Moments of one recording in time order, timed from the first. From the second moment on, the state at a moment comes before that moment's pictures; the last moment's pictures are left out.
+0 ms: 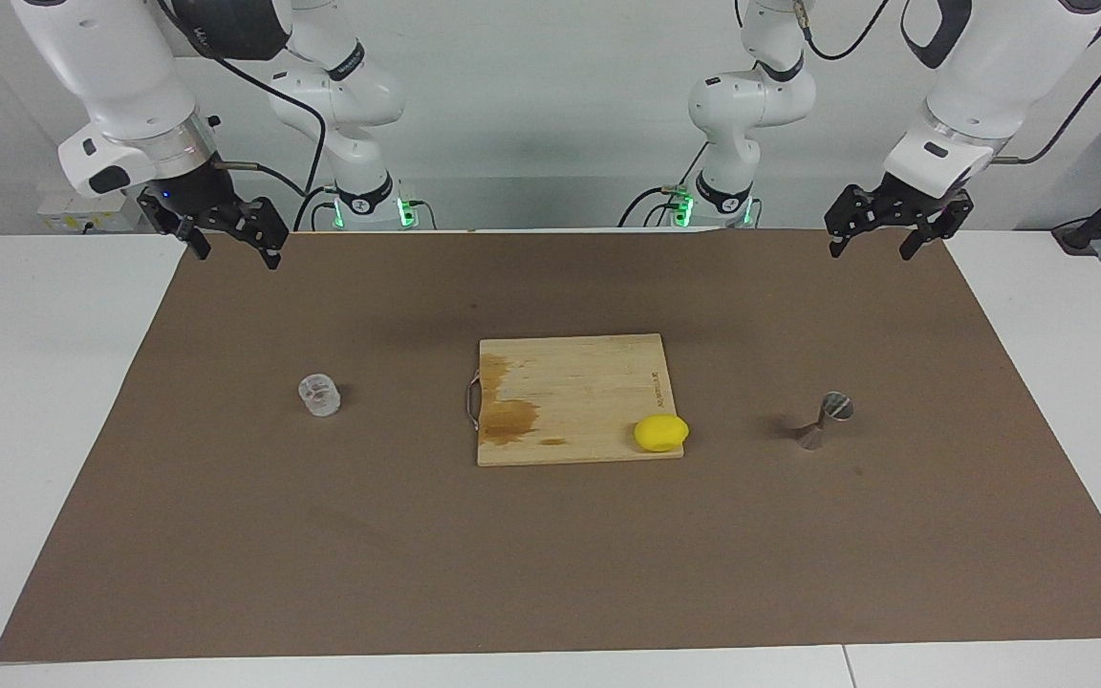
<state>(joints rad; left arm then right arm) 0.09 -0.03 -0.18 -1.60 -0.01 1.53 0.04 0.03 0.00 -0.02 -1.57 -0.02 1.51 0.20</state>
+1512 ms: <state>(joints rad) 0.10 -0.03 -0.17 -1.62 -0.12 1.53 0.01 0.03 0.00 -0.02 -1.57 -0.02 1.51 0.20</state>
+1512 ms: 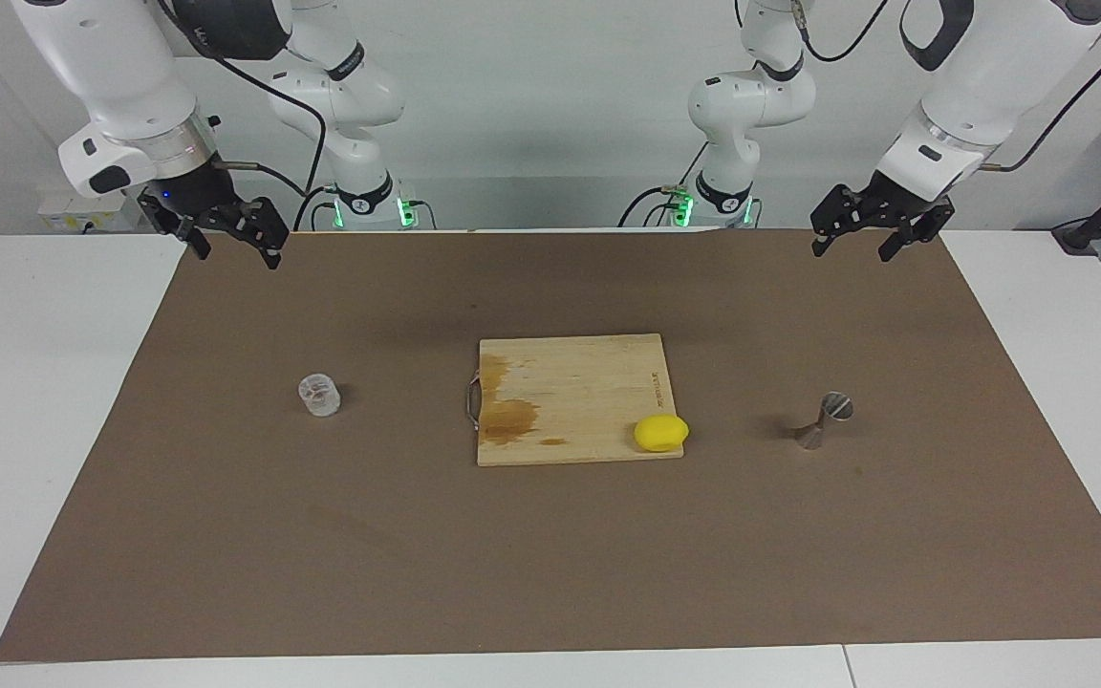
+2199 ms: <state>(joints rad) 0.24 0.07 -0.15 -1.72 -0.45 1.55 -0.58 0.03 0.00 -0.02 -1.57 -0.02 1.51 0.20</state>
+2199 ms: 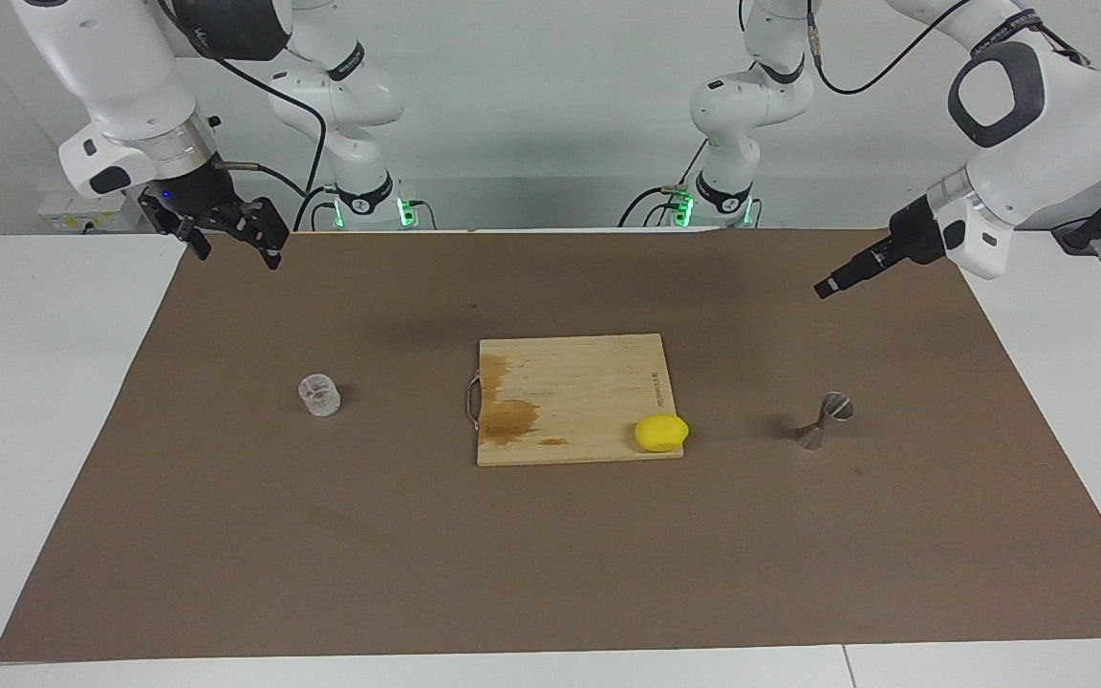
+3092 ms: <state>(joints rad) 0.36 0.13 -0.13 -2.09 -1.14 2.04 -1.05 0.03 0.00 -0.02 -1.57 -0.02 1.51 0.20</state>
